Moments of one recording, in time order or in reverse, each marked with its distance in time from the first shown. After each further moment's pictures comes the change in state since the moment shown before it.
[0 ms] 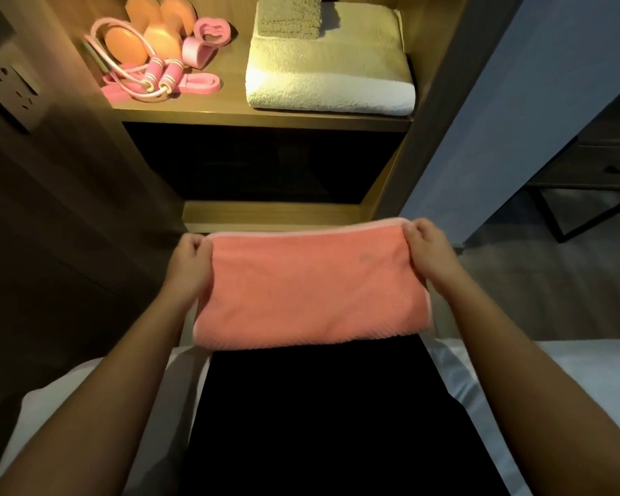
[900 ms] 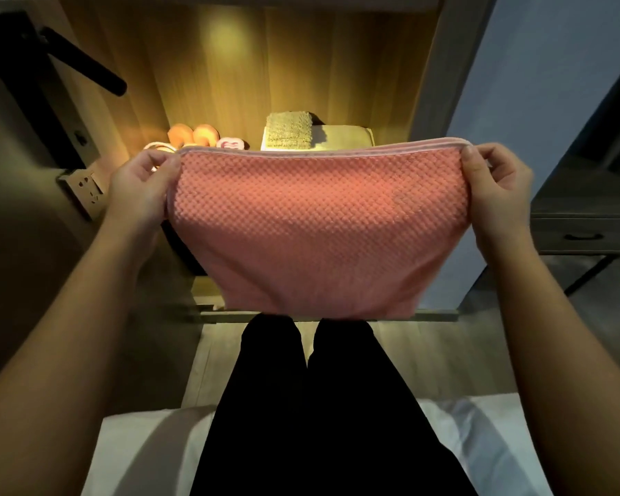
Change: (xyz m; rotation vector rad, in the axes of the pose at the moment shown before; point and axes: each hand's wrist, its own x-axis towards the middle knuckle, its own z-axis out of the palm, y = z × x) left_hand -0.049 0.170 -0.117 -0.432 0.146 0.564; right_hand -0.050 -0.140 -0.142 0.473 0.469 -0.591
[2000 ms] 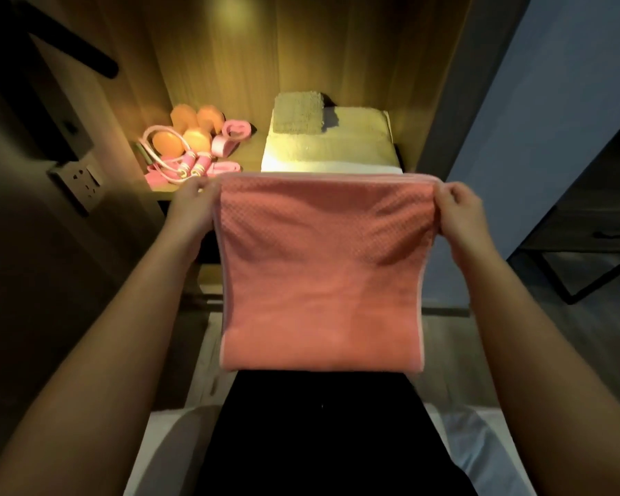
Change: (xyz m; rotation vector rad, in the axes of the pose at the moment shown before) left_hand 0.039 -0.059 0.053 0.087 -0.022 -0.361; right_hand 0.026 0.097 0.050 -0.147 -0.107 0.418
